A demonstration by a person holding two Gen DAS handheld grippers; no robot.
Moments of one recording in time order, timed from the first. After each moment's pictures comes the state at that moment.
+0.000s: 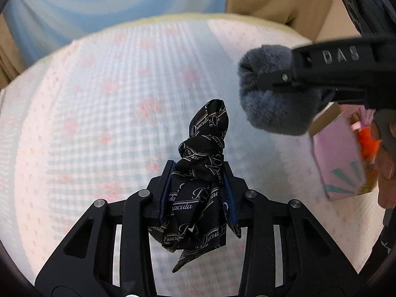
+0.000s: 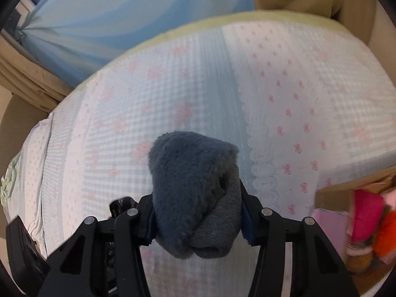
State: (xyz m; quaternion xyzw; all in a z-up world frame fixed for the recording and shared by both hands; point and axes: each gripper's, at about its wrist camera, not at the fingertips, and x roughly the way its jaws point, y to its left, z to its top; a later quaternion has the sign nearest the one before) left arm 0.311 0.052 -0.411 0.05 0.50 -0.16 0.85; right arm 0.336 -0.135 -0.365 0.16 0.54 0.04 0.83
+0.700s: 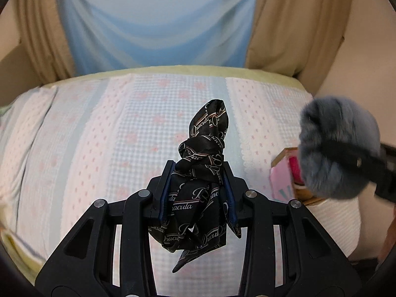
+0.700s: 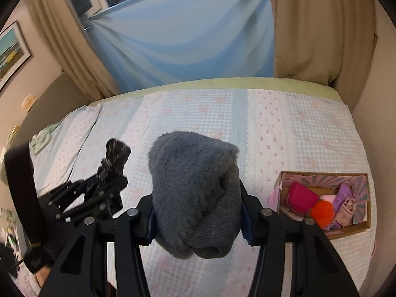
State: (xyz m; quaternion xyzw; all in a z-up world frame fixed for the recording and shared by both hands) left arm 0.192 0.062 -0.191 0.00 0.44 -0.07 0.90; right arm 0.159 -0.120 -0.155 0.07 0.45 0.11 0.88
